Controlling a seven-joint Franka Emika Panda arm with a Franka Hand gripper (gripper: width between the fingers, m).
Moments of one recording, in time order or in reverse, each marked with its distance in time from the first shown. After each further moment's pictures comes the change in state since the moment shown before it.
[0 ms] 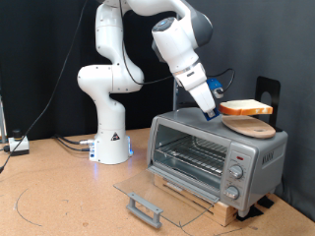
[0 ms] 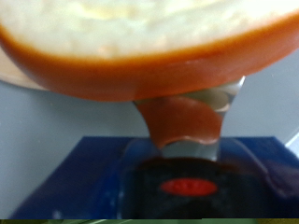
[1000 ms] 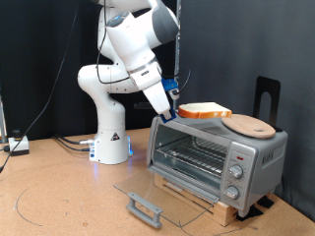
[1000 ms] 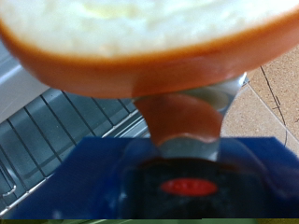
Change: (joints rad) arm -0.132 -0.035 -0.217 -0.013 -0.205 -0.189 -0.201
